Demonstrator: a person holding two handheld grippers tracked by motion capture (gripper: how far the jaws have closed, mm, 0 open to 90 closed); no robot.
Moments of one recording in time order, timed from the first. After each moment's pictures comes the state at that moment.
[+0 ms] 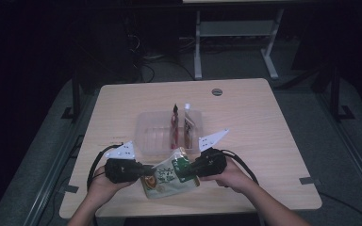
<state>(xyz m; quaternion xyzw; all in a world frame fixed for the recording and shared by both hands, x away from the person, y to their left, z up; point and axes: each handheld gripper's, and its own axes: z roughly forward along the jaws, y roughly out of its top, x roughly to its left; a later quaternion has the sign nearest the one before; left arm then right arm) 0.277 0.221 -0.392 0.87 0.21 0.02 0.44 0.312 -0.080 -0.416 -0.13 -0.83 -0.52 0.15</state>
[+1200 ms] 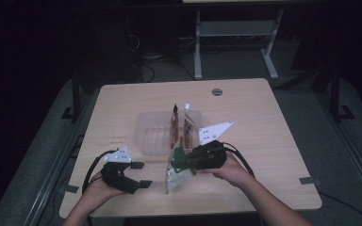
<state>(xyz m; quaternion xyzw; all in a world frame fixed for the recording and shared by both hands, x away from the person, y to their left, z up) 0.277 0.238 -0.418 0.87 0.26 0.01 0.41 0.309 -0.074 -0.371 -0.08 -0.81 -0.57 0.09</state>
